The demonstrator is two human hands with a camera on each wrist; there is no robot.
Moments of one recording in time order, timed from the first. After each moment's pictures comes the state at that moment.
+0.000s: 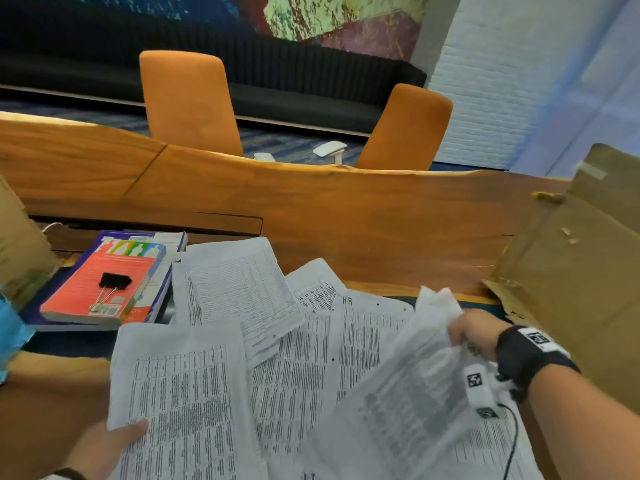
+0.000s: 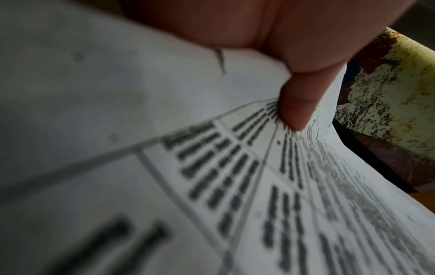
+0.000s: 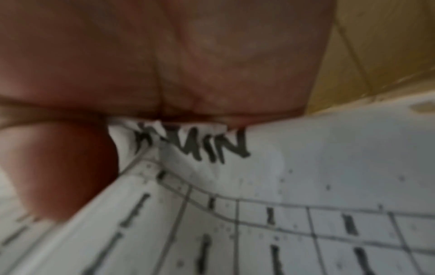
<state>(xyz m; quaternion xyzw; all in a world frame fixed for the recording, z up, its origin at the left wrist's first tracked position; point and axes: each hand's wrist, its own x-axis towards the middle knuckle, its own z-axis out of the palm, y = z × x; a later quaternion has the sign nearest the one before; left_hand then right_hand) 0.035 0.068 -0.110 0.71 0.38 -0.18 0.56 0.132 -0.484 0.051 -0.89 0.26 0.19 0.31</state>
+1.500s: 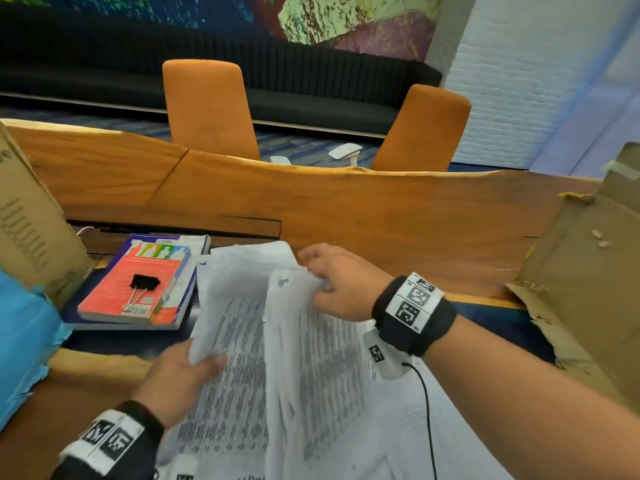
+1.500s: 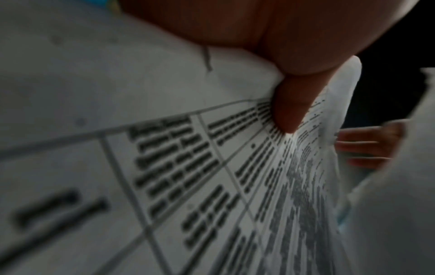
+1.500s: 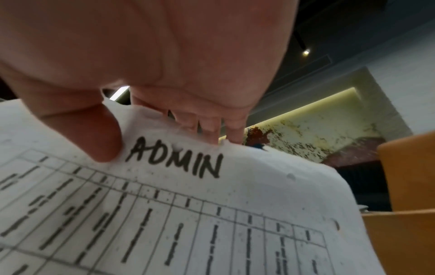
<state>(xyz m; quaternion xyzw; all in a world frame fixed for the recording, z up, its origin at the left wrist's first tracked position) 0.055 0.001 0.008 0.79 0.15 -0.07 0.60 0.152 -0.258 0.121 -0.94 -0.31 0.09 0.13</state>
